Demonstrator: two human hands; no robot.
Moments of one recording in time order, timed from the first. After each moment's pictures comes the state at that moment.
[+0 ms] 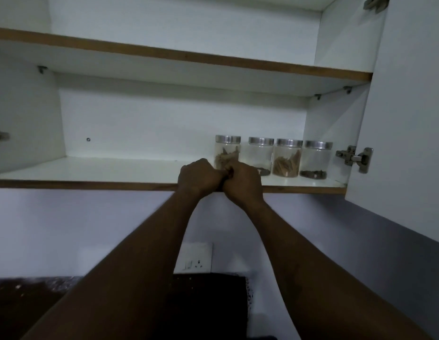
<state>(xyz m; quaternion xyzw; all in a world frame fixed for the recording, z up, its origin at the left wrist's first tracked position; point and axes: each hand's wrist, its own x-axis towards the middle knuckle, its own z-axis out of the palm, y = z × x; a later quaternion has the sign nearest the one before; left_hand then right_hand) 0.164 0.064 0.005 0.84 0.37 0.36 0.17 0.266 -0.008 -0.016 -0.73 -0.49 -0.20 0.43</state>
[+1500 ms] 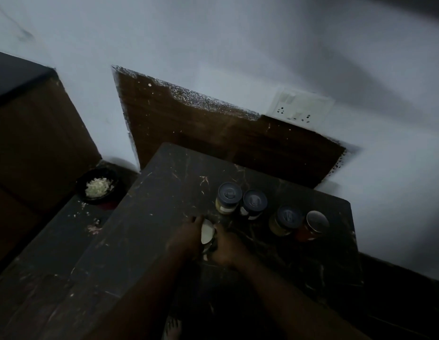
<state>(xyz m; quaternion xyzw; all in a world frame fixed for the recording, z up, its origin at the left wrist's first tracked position) -0.191 -0.026 -0.531 0.79 0.54 -0.05 0.27 -0.049 -0.086 -0.509 -0.72 -0.55 0.43 0.08</state>
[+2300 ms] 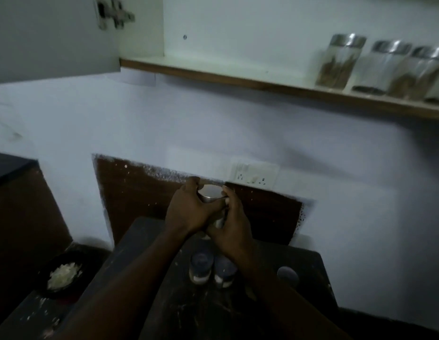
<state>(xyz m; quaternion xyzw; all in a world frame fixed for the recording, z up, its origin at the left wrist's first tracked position) -0.102 0.033 -0.287 0.74 0.45 0.43 0.25 0.024 -0.040 -0.330 -0.62 -0.59 0.12 0.50</state>
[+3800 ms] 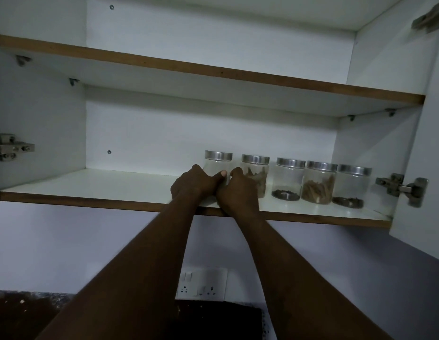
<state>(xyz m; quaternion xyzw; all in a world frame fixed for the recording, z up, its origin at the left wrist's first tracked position) 0.140 0.159 0.016 0.79 0.45 0.35 0.22 0.225 0.074 -0.001 -0.75 -0.45 -0.14 0.46</state>
